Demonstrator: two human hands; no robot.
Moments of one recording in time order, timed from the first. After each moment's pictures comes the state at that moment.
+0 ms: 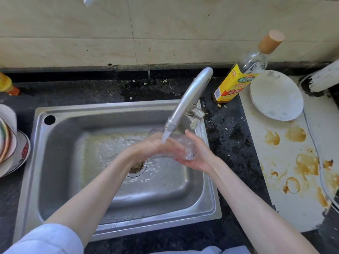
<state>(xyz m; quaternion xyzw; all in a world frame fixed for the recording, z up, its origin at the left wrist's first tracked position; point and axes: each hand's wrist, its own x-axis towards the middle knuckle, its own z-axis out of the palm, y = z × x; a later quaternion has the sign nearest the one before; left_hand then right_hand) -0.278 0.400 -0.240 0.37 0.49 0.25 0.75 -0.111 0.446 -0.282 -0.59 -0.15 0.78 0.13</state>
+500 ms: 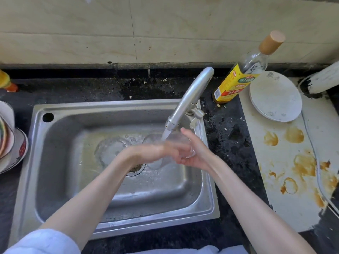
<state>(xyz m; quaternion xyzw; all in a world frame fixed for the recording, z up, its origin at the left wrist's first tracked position) -0.266 0.398 -0.220 0.38 0.41 0.15 0.82 -0.114 0.447 -0.269 -0.58 -0.26 0.77 0.07</state>
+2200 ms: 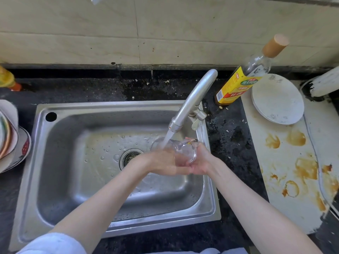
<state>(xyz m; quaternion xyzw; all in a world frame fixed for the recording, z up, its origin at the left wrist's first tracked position) -0.256 0.389 -0.241 0.65 0.51 -0.05 0.56 -0.107 0.449 -0.295 -0.57 -0.10 0.82 0.03</state>
